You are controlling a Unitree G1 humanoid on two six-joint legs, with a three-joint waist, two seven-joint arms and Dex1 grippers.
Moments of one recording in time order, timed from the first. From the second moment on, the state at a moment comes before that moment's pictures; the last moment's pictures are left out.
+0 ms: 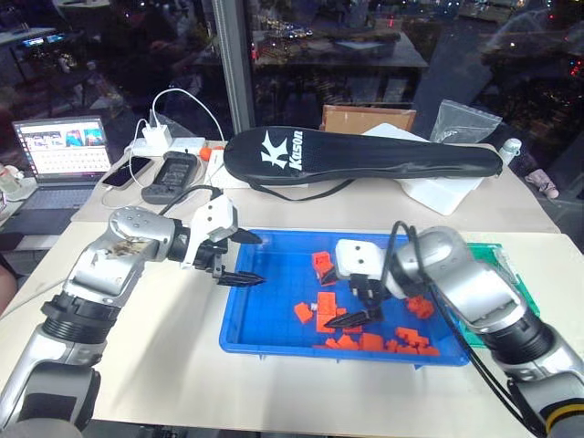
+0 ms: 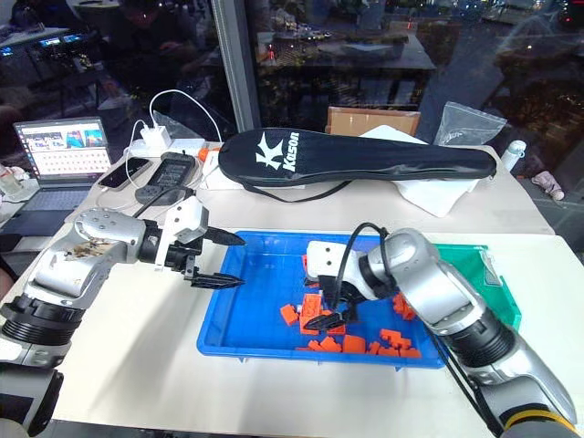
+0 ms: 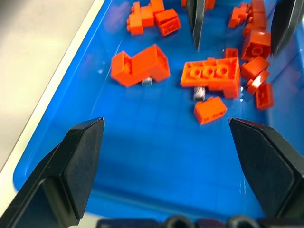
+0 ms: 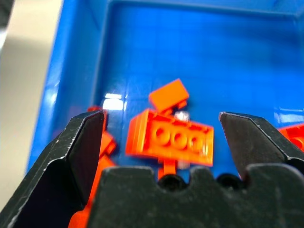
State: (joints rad) left arm -0.66 0.79 -0.18 -0.09 -0.36 0.57 -1.28; right arm -0.68 -0.74 0.47 -0.32 0.08 0.76 1.27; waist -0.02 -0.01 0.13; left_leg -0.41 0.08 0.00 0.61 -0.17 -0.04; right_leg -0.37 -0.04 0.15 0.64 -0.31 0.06
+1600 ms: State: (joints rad) left arm -0.52 0.97 -0.10 -0.29 -0.51 0.74 -1.28; right arm -0.98 -0.60 0.73 0.34 -0.10 -0.62 1.57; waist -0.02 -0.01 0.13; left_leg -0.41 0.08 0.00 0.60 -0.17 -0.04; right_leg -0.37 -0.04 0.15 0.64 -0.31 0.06
